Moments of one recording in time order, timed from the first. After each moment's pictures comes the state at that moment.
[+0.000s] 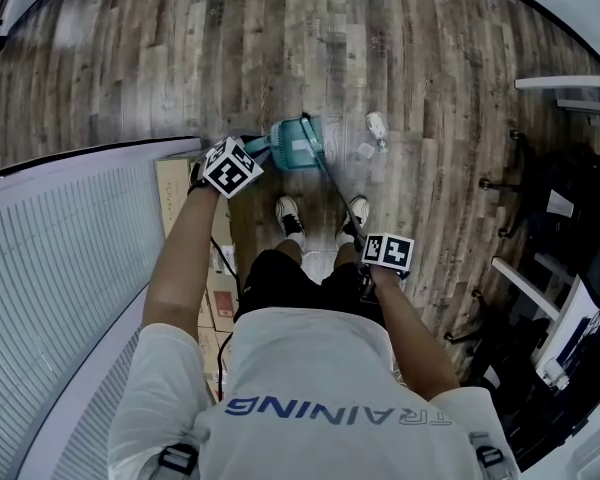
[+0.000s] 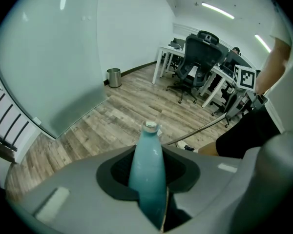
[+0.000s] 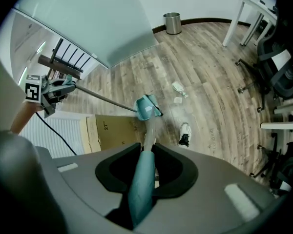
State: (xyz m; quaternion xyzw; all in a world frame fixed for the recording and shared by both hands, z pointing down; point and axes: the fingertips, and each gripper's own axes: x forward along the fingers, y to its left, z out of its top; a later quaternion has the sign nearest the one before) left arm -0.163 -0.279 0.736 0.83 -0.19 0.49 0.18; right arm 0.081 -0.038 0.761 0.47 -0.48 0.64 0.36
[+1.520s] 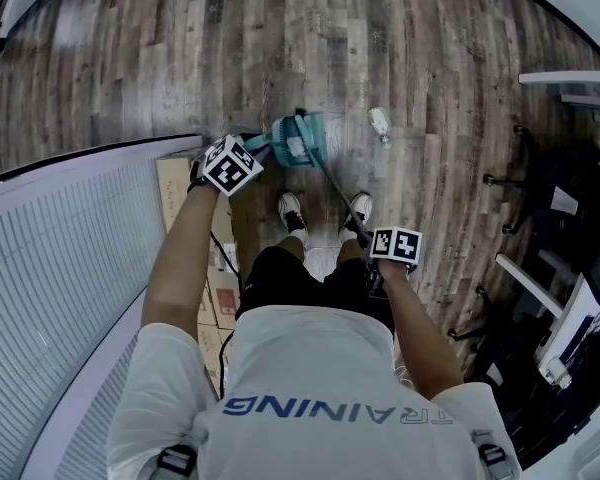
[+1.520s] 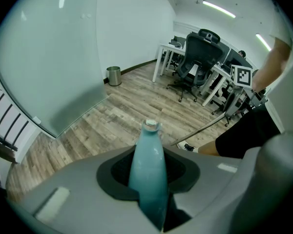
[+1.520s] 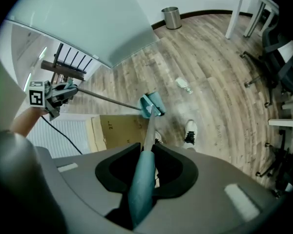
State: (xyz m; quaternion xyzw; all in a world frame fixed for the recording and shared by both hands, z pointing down) left arm -0.163 -0.279 0.739 0.82 -0.18 0.50 0.18; right arm 0.084 -0.040 0.769 0.44 -0.49 0.67 0.34
